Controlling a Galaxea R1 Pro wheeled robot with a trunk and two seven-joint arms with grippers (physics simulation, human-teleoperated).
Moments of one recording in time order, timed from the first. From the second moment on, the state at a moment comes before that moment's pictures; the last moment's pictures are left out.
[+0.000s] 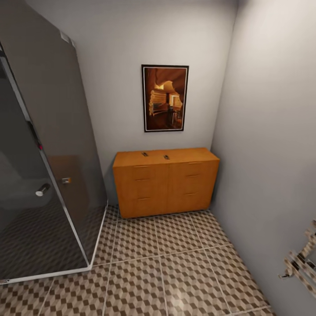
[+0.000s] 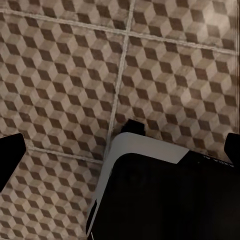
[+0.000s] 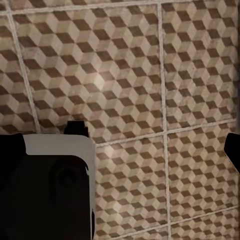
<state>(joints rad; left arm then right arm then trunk) -0.42 0.08 0.02 0.04 0.27 0.08 0.10 -0.48 -0.04 0.31 0.01 -0.24 0.21 -0.13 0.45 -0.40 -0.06</state>
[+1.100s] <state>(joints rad) -0.42 0.08 0.02 0.04 0.27 0.08 0.10 -0.48 -0.04 0.31 0.01 -0.24 0.21 -0.13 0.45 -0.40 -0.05</state>
